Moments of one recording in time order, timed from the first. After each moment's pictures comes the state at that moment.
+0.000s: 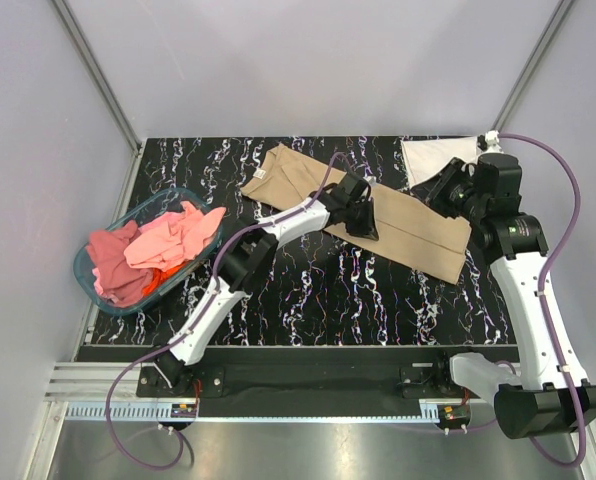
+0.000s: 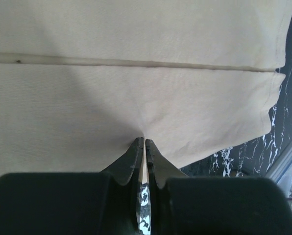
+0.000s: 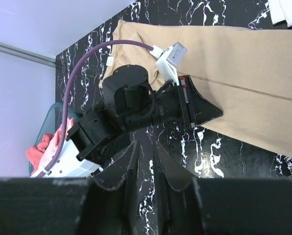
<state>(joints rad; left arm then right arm) -0.77 2.53 2.12 -0.40 0.34 -0.69 0.10 1.08 1.27 -0.63 -0.19 0.65</state>
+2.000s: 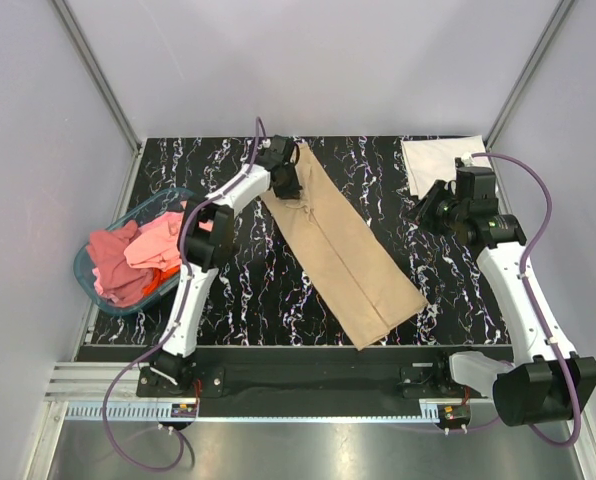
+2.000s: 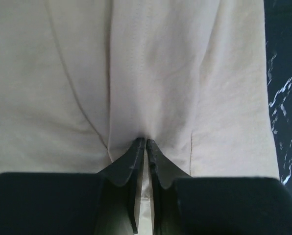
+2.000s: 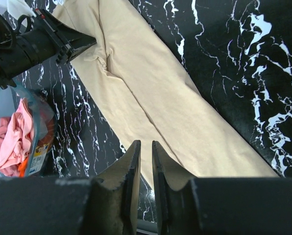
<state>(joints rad) -0.42 2.46 2.09 -0.61 0.03 -0.63 0.10 1.14 1.13 -0.65 -0.21 0.60</state>
